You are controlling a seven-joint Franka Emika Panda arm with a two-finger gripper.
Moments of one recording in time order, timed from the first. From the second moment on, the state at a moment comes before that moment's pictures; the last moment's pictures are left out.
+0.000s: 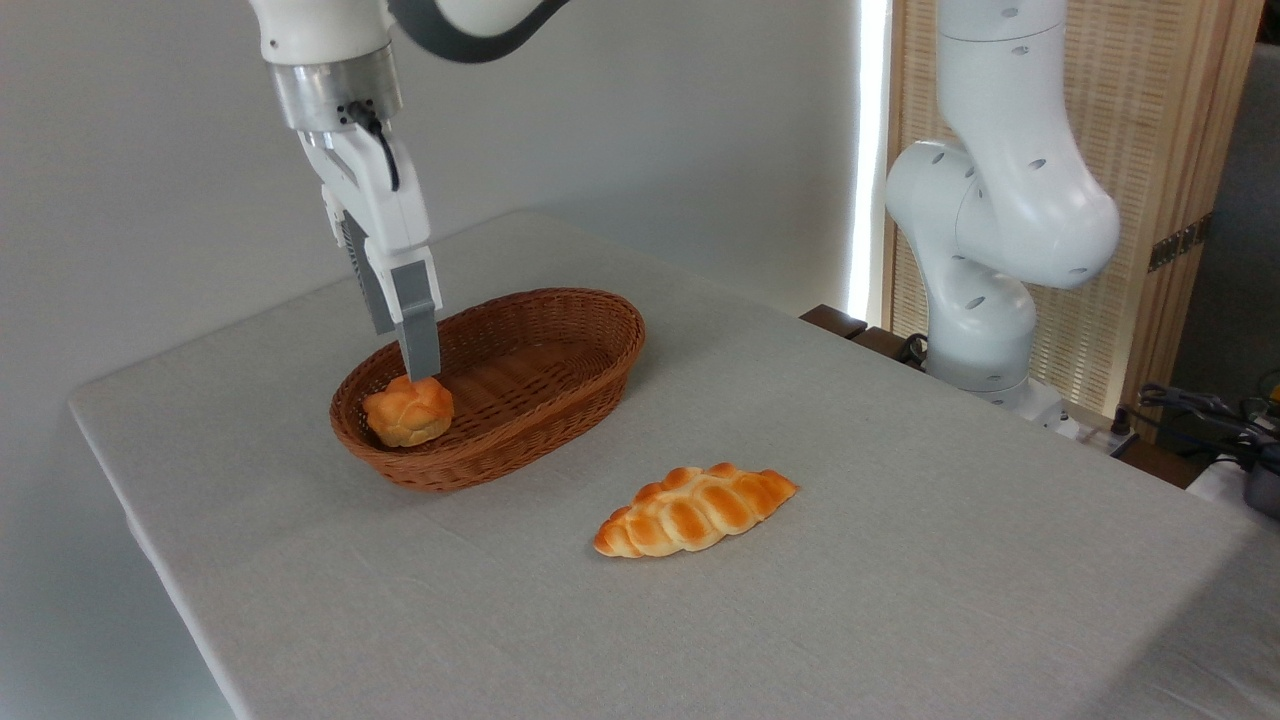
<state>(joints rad) -0.12 0.10 -0.17 -1.61 -0.04 1.76 0.65</state>
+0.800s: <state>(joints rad) -0.07 -0.01 0.07 -1.60 -0.08 1.65 0.77</state>
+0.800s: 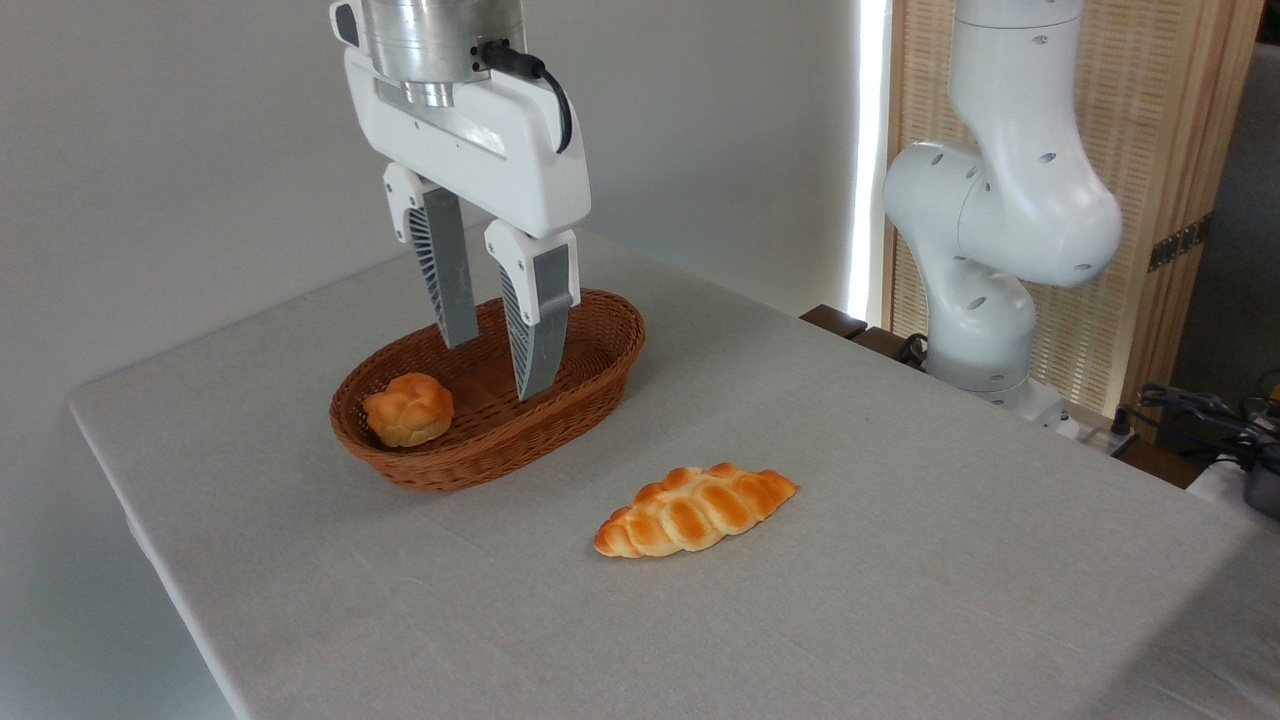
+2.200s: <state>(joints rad) -0.06 0.00 0.01 -1.56 0.00 1.59 0.76</state>
